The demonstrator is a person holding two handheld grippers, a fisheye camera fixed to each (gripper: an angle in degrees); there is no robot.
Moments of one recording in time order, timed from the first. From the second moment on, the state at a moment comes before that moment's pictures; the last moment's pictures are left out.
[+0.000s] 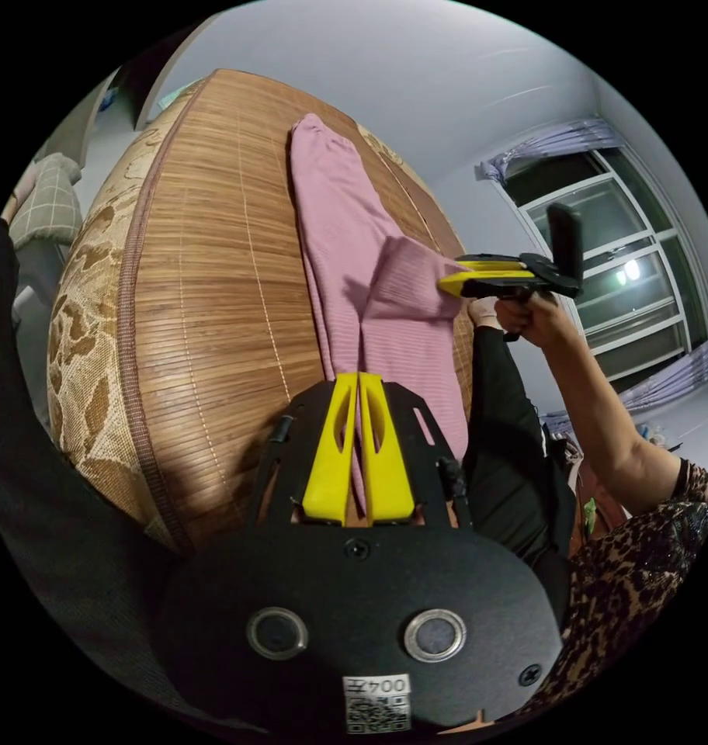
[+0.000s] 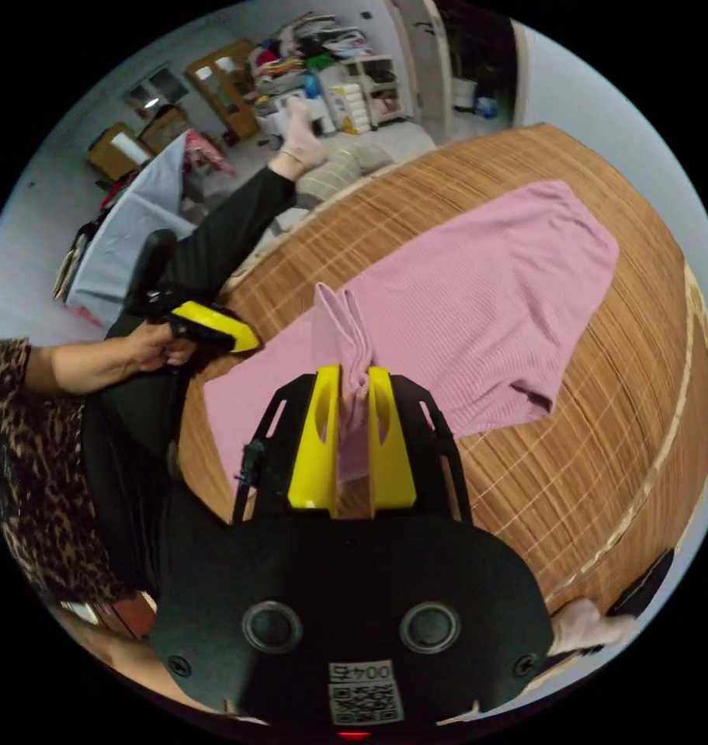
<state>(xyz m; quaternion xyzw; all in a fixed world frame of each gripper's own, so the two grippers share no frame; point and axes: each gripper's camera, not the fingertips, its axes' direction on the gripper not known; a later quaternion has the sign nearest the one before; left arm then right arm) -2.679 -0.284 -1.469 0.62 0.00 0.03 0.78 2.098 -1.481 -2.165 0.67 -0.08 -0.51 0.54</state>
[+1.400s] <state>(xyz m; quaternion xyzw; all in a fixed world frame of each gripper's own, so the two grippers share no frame) -2.520 -0.407 -1.488 0.62 -0.17 0.11 0.76 2.263 -1.814 -2.062 0.58 -0.63 -0.33 0.41</state>
